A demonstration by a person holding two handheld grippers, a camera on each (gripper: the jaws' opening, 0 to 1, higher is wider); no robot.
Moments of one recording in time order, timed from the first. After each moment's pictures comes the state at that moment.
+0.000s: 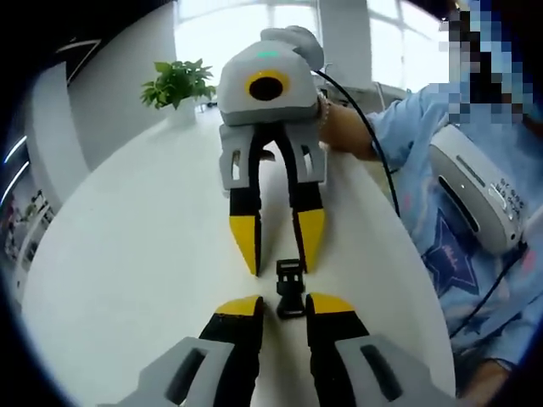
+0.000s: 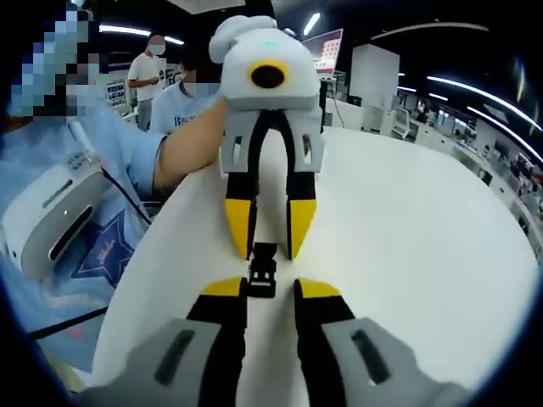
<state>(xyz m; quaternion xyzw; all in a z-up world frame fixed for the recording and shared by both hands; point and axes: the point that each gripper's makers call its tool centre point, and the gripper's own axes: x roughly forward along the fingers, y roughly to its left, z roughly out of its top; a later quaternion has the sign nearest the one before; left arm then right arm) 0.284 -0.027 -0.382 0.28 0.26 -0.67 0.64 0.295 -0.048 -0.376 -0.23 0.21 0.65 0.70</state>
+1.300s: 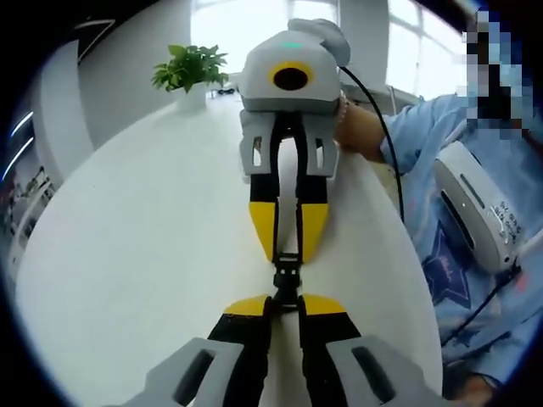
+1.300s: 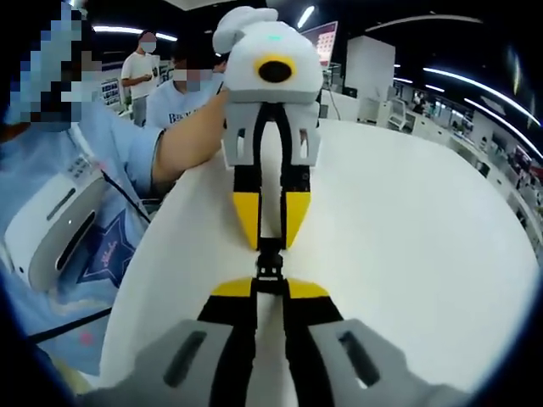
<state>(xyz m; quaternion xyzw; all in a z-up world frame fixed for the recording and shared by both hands) 0.283 -0.029 -0.382 0.27 0.30 -0.65 0.65 0.292 -0.050 -0.375 -0.23 0.23 0.63 0.70</state>
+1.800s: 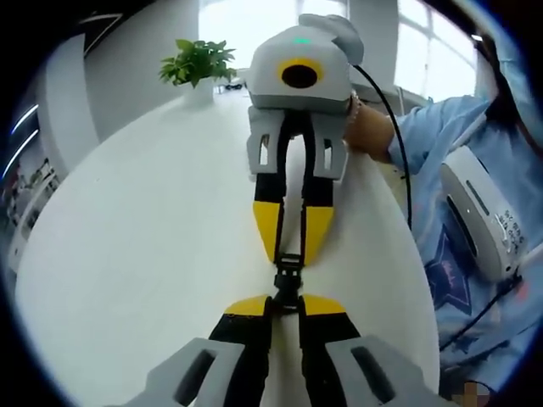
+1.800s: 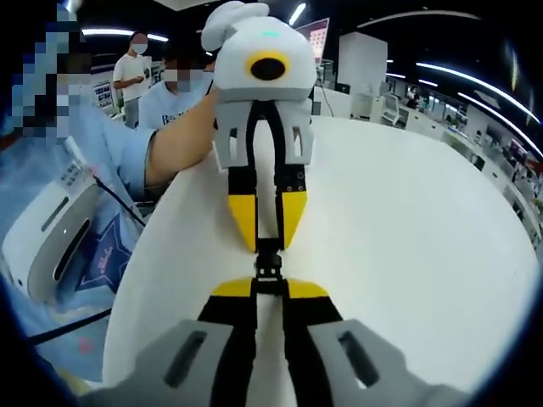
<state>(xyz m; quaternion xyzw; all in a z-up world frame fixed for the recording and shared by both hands) 0.286 -0.028 -0.380 0.26 0.32 -0.63 0.65 0.293 -0.051 -0.375 -0.23 0.24 0.62 0.71</state>
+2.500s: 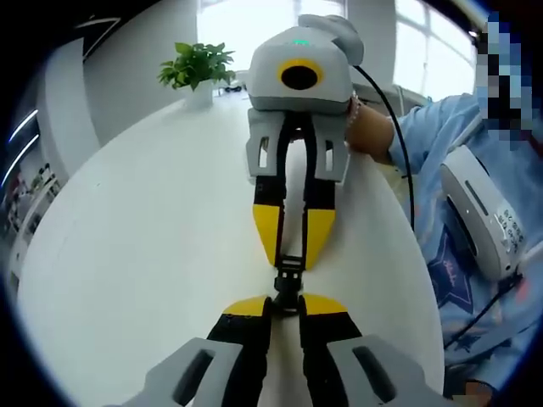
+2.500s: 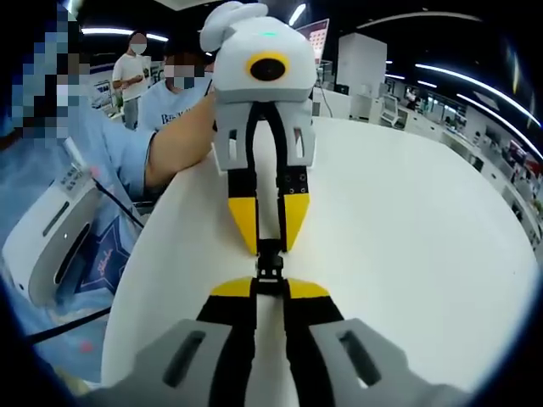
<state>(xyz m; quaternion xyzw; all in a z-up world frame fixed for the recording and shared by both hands) 0.288 -0.028 -0.380 0.27 0.30 -0.64 0.66 0.294 -0.050 -0.375 -0.23 0.23 0.62 0.71</state>
